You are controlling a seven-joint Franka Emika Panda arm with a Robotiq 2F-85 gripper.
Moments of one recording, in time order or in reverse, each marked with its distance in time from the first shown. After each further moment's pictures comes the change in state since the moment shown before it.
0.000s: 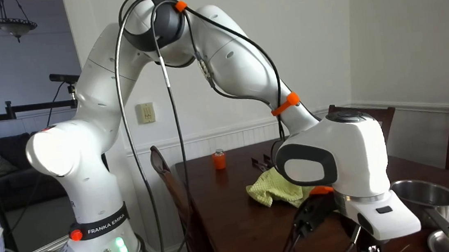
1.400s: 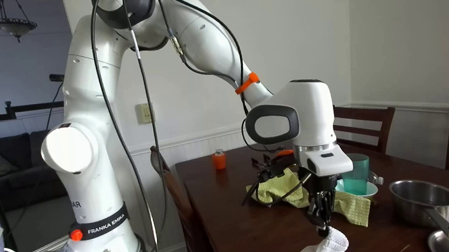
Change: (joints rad) arm 0.315 -0.258 -0.186 -0.246 -0.194 -0.082 0.262
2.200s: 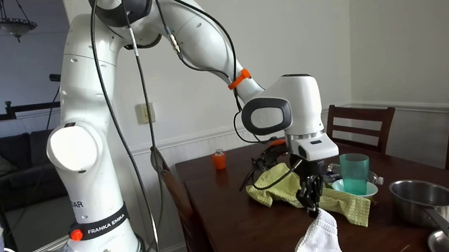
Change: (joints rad) arm 0.097 -0.053 -0.007 -0.029 -0.012 -0.009 0.048
